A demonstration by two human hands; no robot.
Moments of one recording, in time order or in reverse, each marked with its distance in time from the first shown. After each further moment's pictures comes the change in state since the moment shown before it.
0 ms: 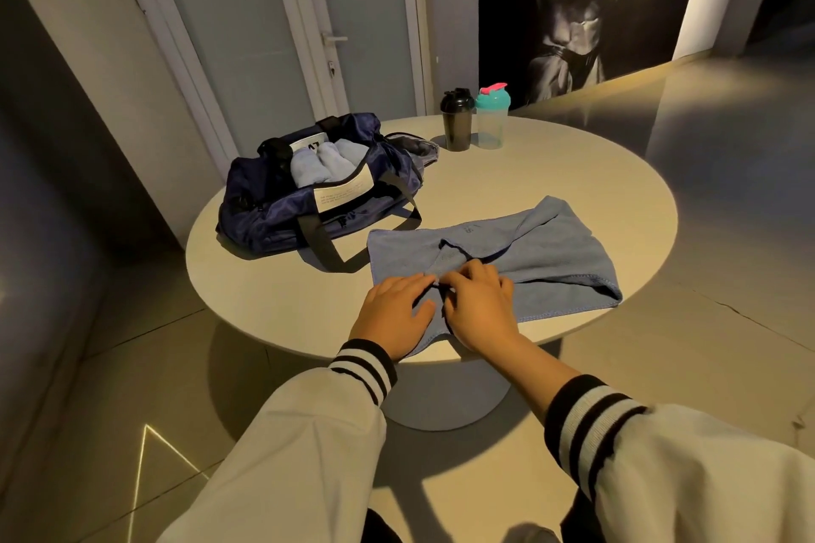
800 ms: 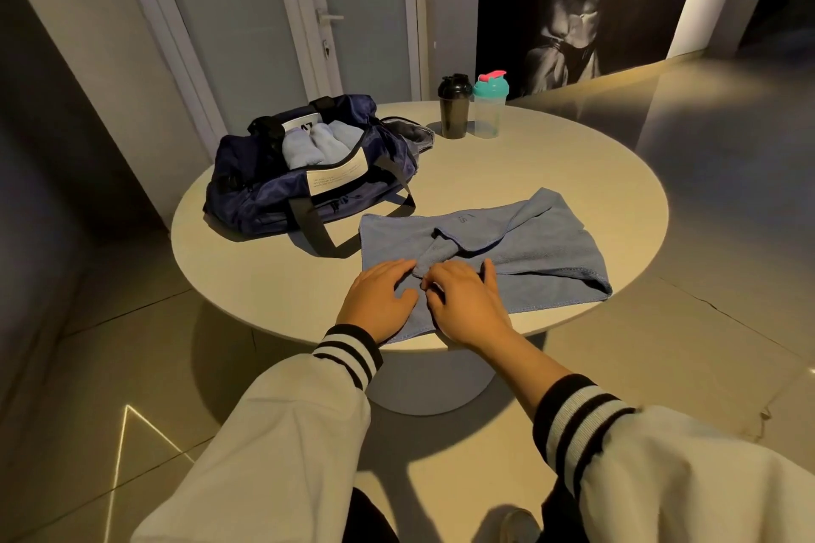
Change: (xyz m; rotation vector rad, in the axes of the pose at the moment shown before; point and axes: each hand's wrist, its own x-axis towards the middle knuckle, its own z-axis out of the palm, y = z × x) left_hand 0.001 -0.016 0.005 -0.180 0.024 -0.098; right_hand -0.010 0.000 0.003 0.098 -0.087 -0.108
